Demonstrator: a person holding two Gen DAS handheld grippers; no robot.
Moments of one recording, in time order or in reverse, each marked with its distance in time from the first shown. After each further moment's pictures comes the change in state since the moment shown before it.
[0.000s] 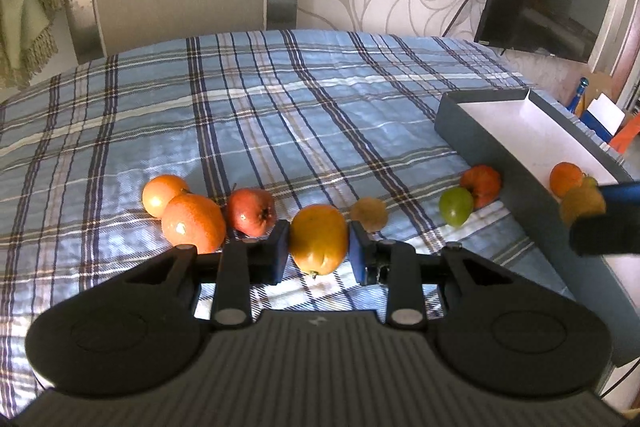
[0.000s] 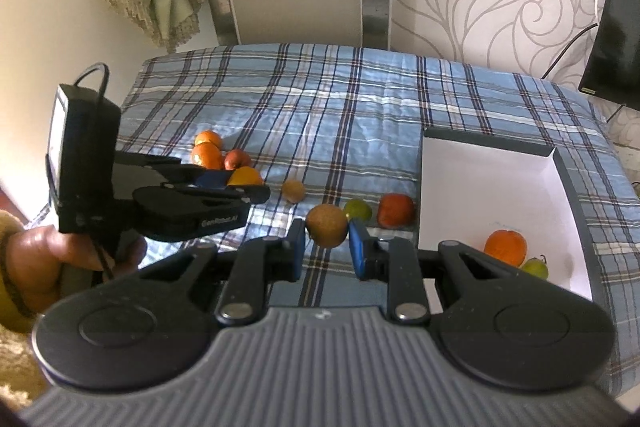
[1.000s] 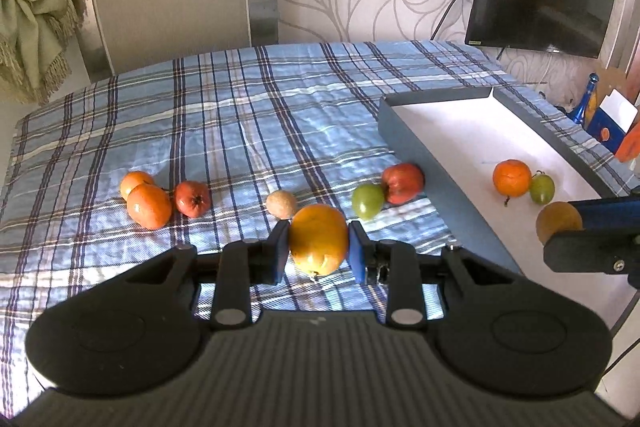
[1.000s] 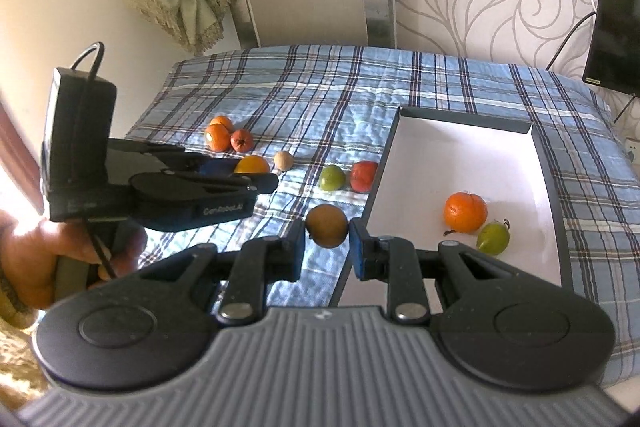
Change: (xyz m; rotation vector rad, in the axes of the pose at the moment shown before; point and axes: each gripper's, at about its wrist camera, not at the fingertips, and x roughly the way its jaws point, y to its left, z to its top) left arm -0.038 -0.086 -0.004 0.017 -0.015 0.094; right arm -0.044 -0.059 -0.036 -0.003 -0.046 0.120
